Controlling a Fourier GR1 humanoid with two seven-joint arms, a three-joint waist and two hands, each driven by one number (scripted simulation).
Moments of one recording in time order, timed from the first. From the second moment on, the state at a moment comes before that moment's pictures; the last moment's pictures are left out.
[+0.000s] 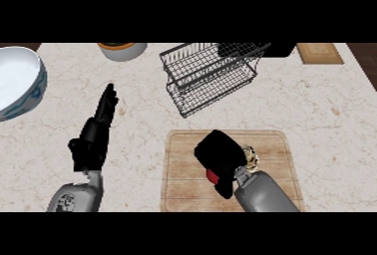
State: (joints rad) left arm -0.15 0.03 -0.07 -1.56 -0.17 0.17 0.06; right arm -0.34 -0.03 0.51 -1.39 1.41 0.46 -0.11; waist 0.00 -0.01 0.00
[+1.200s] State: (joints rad) left arm -0.14 0.02 -0.06 -1.55 -0.18 0.16 0.04; right arm -0.65 0.00 0.46 -2.00 1.15 0.82 0.75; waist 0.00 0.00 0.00
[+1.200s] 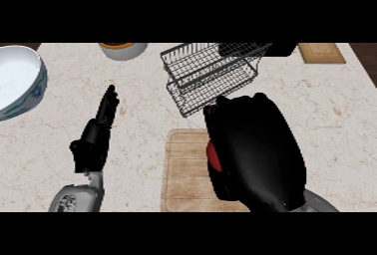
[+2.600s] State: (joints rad) left arm -0.13 0.02 -0.09 -1.58 -0.18 0.17 0.05; right arm -1.19 -0.10 0.10 -1.32 0.95 0.52 0.67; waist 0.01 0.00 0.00
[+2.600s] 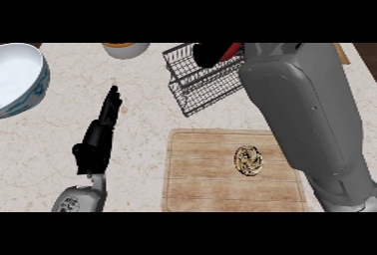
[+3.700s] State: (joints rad) left arm -0.13 0.03 -0.07 -1.57 -0.17 0.16 0.04; right arm -1.19 -0.11 -0.26 -1.06 0.77 0.13 0.57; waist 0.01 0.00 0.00
